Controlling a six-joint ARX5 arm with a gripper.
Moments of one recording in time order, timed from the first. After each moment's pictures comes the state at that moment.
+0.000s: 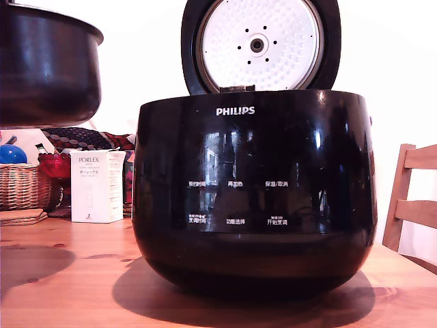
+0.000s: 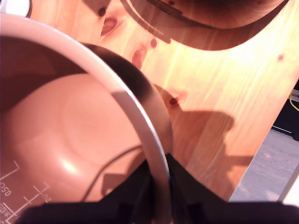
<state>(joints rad) -0.55 1.31 1.48 -1.38 -0.16 0.68</state>
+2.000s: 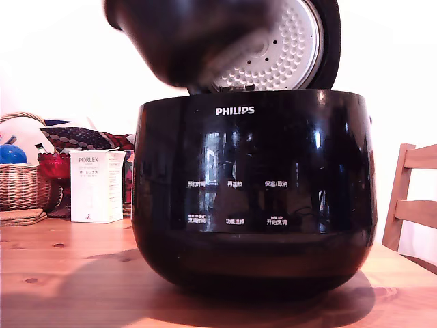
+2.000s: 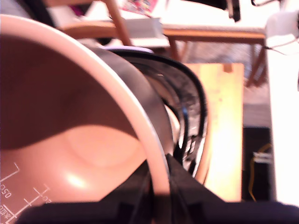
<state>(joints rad) -0.86 1.42 1.60 -1.07 0.23 0.58</state>
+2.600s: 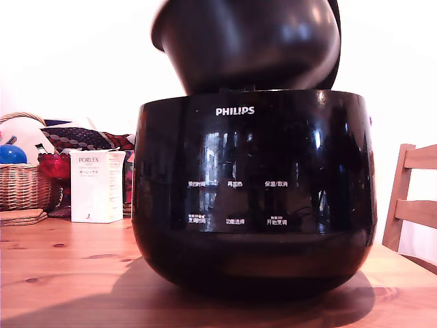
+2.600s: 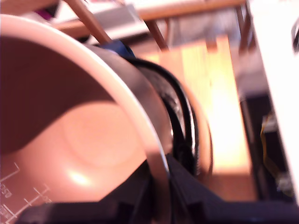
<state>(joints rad) -0.96 1.54 1.60 -1.06 0.10 0.79</state>
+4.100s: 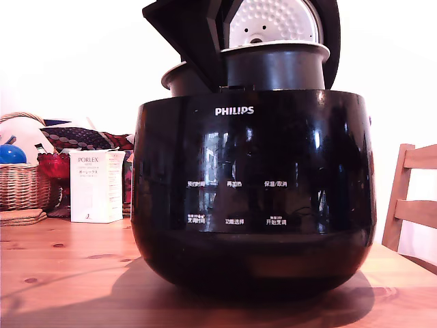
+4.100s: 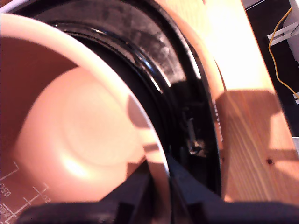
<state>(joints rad) -0.95 1.66 1.60 -1.12 0.01 1.02</state>
